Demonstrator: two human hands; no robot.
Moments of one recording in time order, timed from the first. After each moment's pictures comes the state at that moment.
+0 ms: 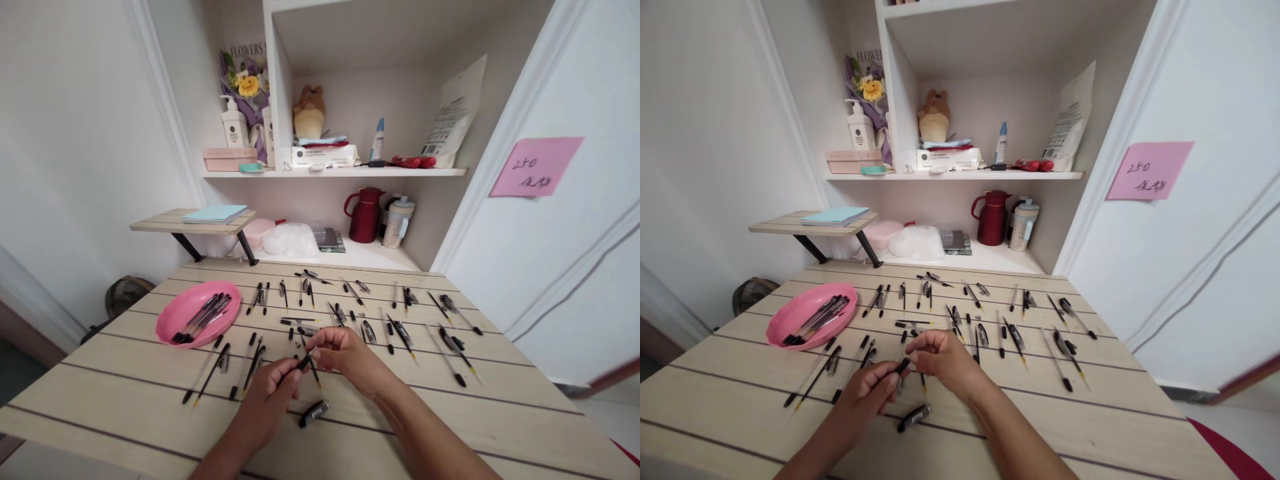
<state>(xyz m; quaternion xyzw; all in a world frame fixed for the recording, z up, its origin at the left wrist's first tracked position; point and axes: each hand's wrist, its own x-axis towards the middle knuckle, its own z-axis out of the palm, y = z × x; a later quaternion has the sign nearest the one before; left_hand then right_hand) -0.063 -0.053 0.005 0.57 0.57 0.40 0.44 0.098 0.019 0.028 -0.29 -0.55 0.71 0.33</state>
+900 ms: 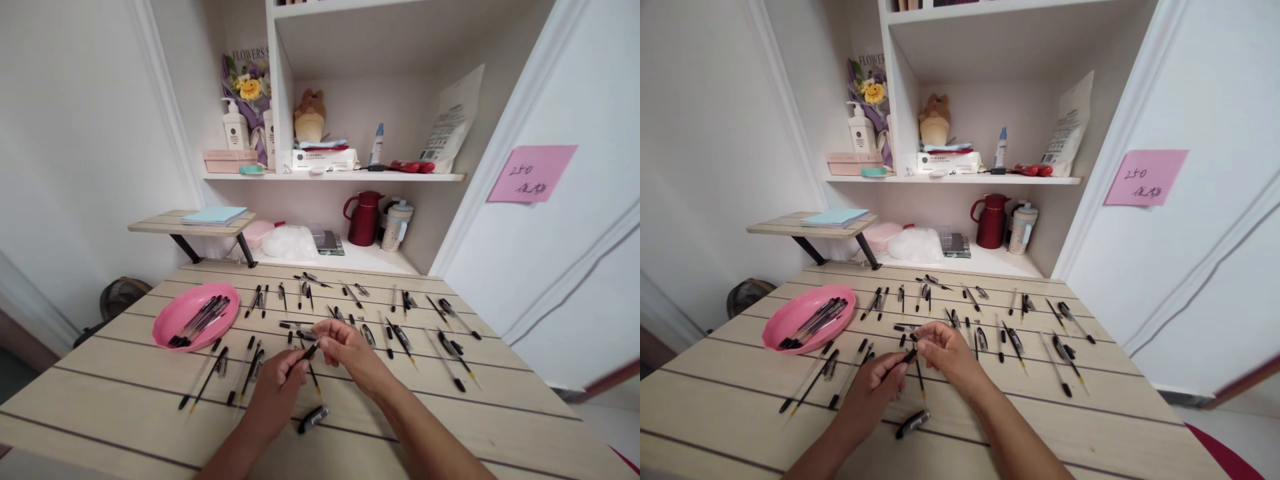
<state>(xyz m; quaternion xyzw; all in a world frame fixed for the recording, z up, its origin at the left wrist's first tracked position) -0.050 -0.039 0.013 0.60 0.58 0.42 0.35 0.099 0.030 0.022 -0.30 -0.58 0.64 0.40</state>
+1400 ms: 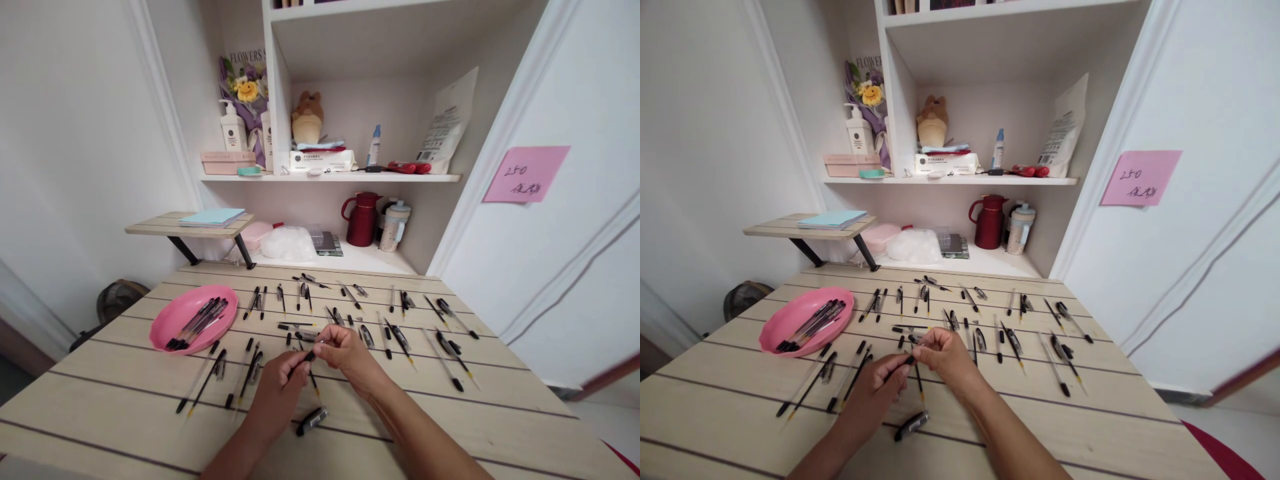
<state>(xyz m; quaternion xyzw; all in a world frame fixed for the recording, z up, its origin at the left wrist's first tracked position) -0.047 -0.034 0.008 0.59 0.57 0.43 0.38 0.100 0.033 0.015 -0.30 -0.55 0.66 0.40</state>
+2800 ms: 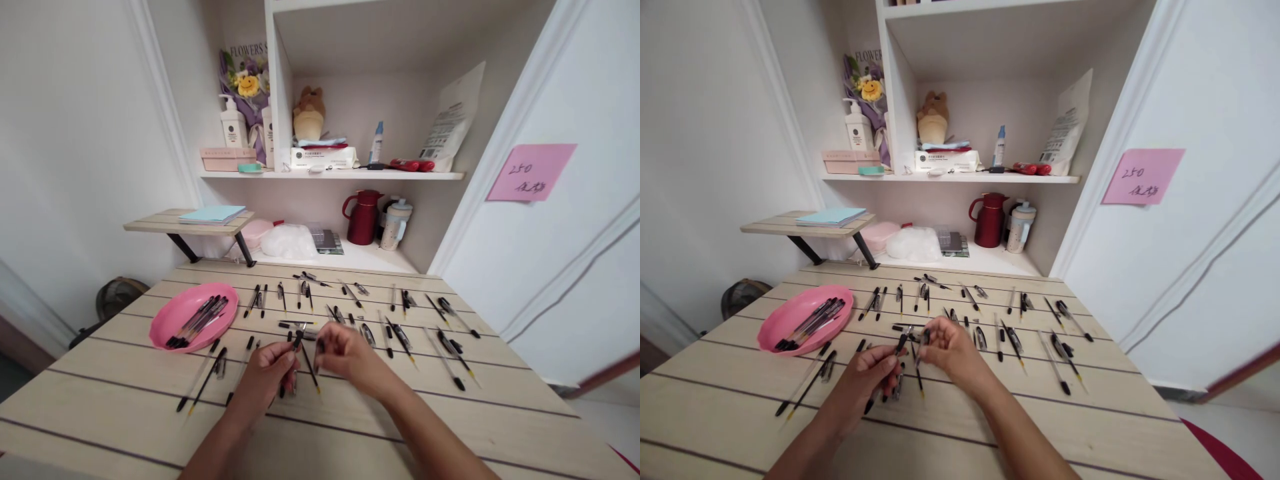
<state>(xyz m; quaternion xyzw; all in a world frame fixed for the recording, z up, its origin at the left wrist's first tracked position) -0.062 -0.028 0.016 0.41 0.53 0.52 0.53 0.105 0.024 0.027 -0.32 -0.71 0.53 0.33</state>
